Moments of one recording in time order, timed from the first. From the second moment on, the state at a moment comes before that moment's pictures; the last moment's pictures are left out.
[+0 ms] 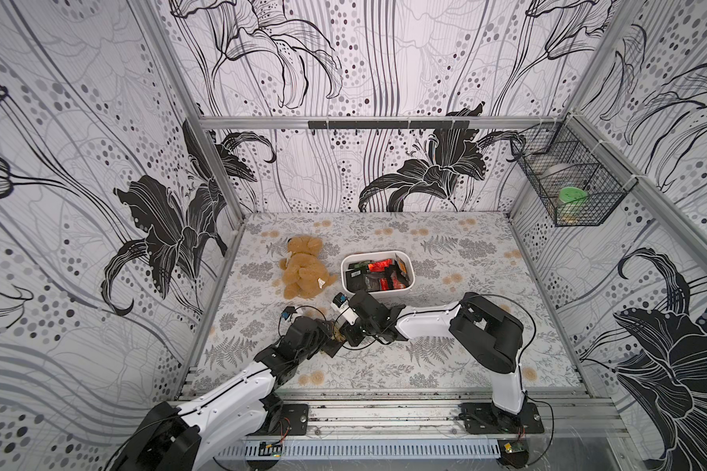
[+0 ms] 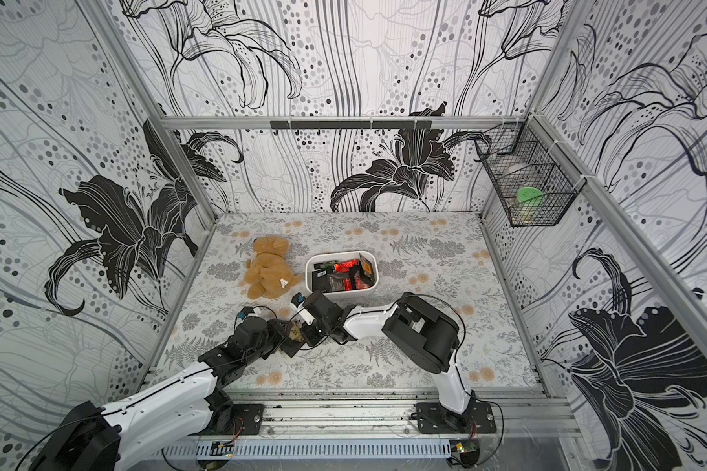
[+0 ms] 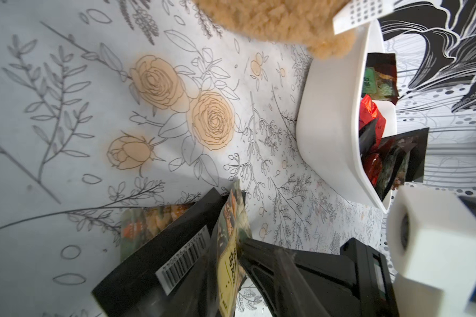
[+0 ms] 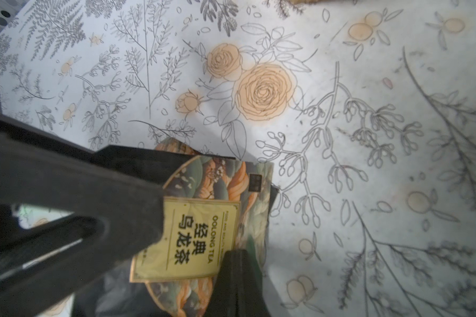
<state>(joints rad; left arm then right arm) -0.58 0.92 0.20 0.03 -0.12 -1.28 1.01 1.99 1.12 0.07 -0.18 0.22</state>
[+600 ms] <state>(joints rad) -0.59 1.03 0.17 0.17 -0.05 -1.29 0.96 1.92 0.95 0.24 -0.26 0.28</state>
